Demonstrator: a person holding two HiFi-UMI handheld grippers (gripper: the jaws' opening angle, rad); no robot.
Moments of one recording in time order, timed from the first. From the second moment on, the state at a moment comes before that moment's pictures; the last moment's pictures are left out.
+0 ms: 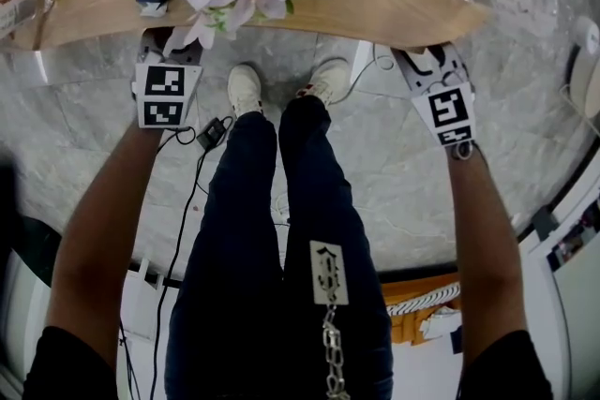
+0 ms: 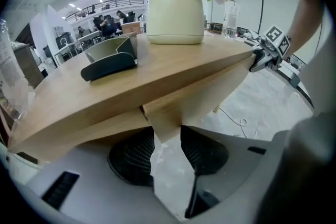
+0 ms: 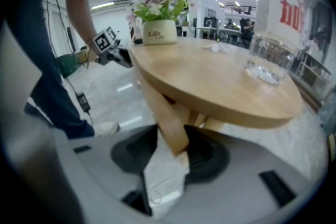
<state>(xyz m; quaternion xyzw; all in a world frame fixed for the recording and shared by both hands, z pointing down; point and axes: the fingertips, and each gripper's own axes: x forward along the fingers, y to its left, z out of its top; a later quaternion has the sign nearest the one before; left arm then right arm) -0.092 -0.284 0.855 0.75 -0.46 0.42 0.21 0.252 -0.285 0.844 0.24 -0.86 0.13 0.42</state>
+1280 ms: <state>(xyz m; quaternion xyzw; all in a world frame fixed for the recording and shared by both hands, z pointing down) -0.098 -0.143 0.860 0.73 -0.43 0.45 0.28 0.247 -0.135 0.851 0.20 -0.84 0.20 0.46</state>
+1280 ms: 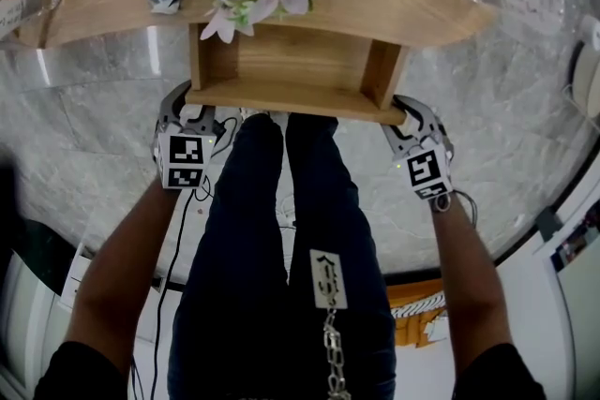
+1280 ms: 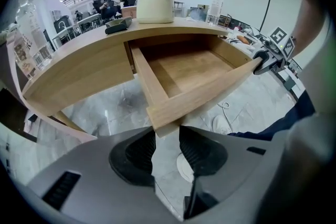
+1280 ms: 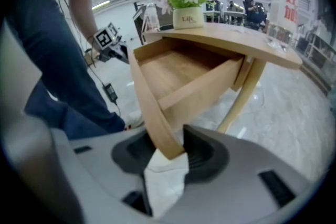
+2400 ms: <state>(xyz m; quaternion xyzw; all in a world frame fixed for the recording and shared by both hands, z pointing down) -0.100 -0.150 0.863 0.72 -0.42 0.47 0.30 0.248 -0.153 0.849 0.20 -0.84 0.21 0.46</state>
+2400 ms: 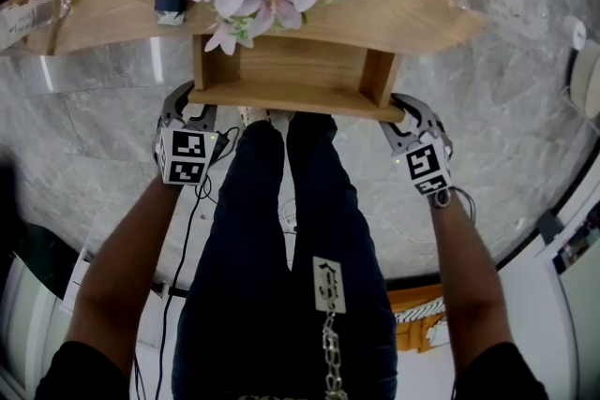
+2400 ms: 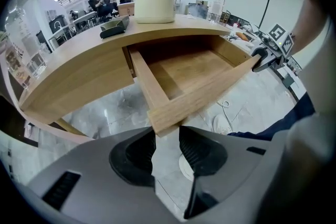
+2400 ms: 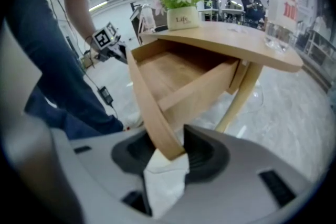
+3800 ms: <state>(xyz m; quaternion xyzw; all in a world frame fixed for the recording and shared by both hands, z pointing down) -0.104 -0.213 0.494 0.75 -0.51 0.27 0.33 0.290 -0.200 0.528 0.43 -0.79 0.35 0.25</state>
